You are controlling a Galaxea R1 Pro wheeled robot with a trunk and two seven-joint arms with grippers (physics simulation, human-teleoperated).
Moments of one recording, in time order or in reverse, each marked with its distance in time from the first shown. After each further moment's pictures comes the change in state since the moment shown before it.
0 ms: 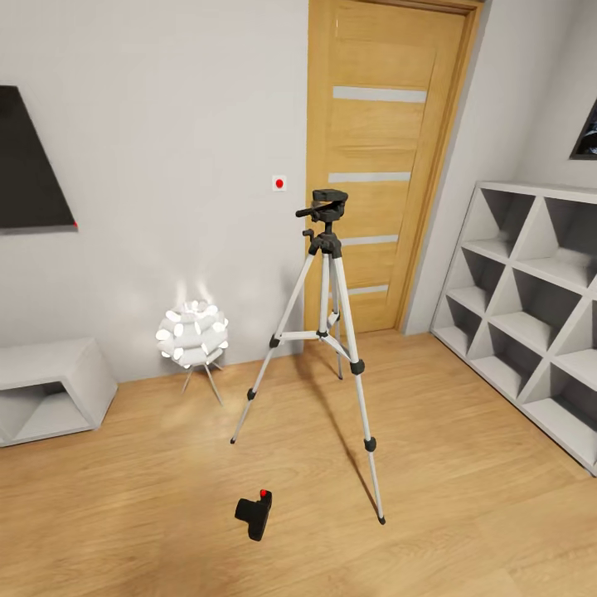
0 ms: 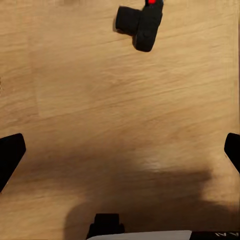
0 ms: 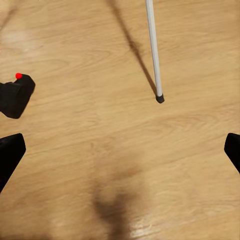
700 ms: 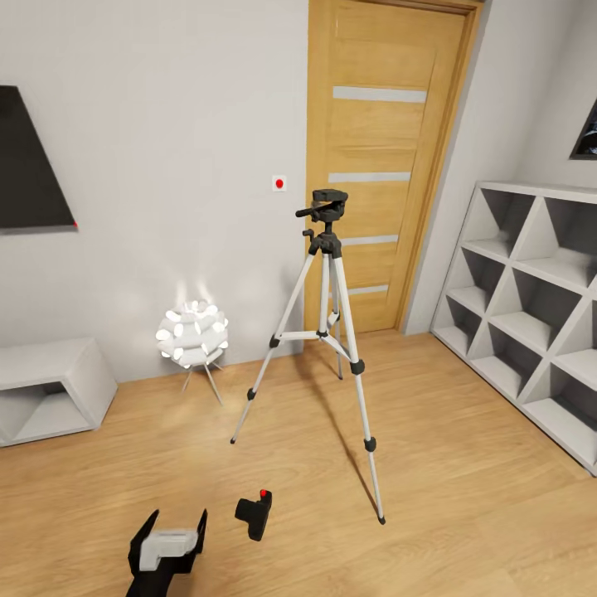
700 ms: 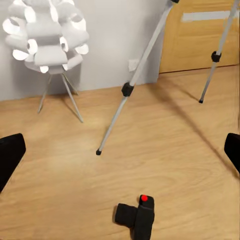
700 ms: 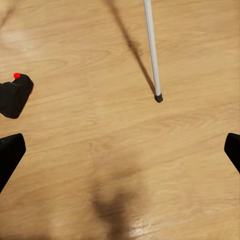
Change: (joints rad) left arm 0.110 0.002 -0.006 -0.775 -0.001 0.028 0.003; right arm 0.000 0.000 -0.005 0.001 0.000 0.001 -0.001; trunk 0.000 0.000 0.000
